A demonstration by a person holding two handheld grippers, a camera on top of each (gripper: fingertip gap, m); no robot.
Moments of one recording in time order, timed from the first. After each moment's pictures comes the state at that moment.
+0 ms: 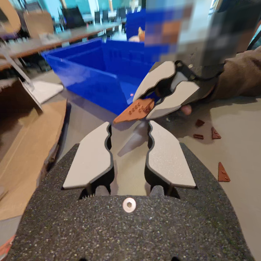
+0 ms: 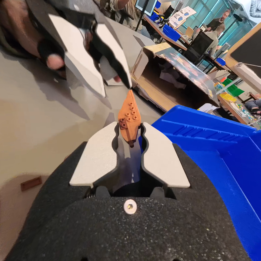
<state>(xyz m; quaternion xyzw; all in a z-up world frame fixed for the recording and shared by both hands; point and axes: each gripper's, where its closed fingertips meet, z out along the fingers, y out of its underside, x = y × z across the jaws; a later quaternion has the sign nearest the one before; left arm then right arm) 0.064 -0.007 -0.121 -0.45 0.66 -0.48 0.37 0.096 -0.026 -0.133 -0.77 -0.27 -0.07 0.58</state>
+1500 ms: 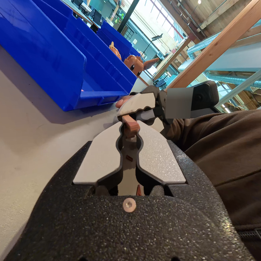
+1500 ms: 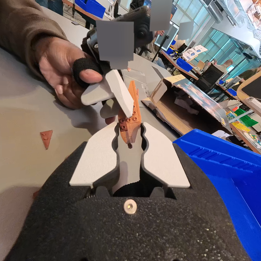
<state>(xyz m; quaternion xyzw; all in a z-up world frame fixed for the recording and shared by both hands) 0.057 -0.066 -0.107 -0.54 0.49 -0.68 0.10 0.052 -0.050 -0.117 -0.71 -0.34 -0.02 0.62</state>
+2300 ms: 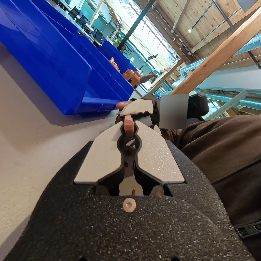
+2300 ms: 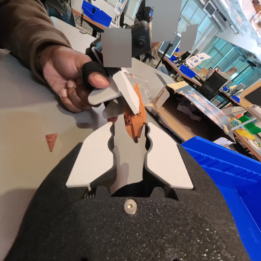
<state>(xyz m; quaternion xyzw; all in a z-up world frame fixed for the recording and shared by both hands) 0.053 -0.058 -0.097 -0.54 0.44 -0.71 0.10 0.046 -0.050 -0.111 -0.70 -0.35 -0.01 0.62</state>
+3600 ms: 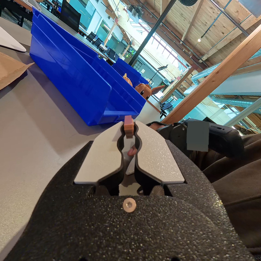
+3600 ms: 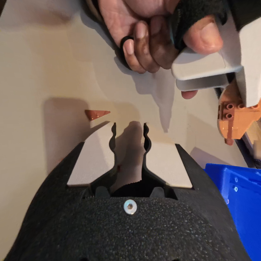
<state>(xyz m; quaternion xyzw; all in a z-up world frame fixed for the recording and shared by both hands) 0.053 -0.023 -0.093 -0.54 0.42 -0.70 0.17 0.006 -0.074 -0.181 -0.80 -0.47 0.00 0.38</state>
